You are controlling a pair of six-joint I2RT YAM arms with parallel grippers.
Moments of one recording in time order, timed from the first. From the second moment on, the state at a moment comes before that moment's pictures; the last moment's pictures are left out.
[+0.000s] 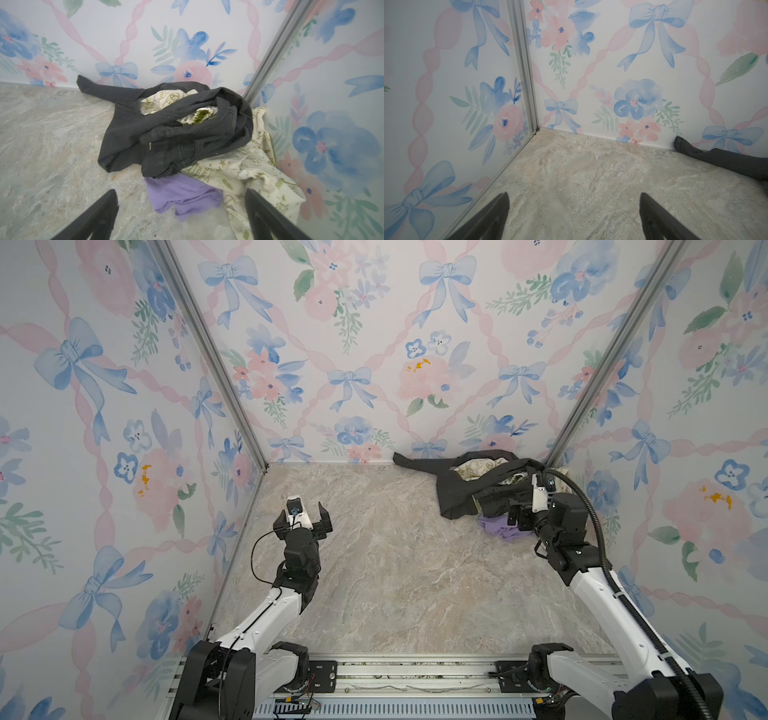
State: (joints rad) left arm -0.21 1.09 0.45 0.59 -0.48 -0.04; right arm 0.04 1.07 0.94 -0.26 0.14 -0.04
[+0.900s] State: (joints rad) left arm -0.25 1.24 0.56 0.55 -0.22 -0.01; right arm 0.04 1.51 1.04 -0.43 0.06 0.54
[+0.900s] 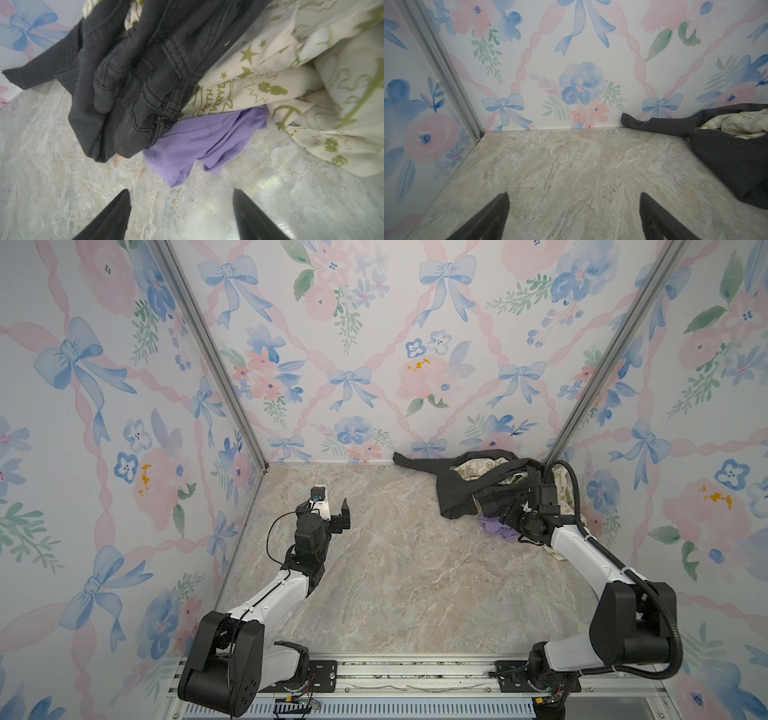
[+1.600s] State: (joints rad) left arm -0.27 1.25 0.56 0.55 -0.16 -0.04; right arm 0.06 1.80 1.10 -0.32 0.08 0.89
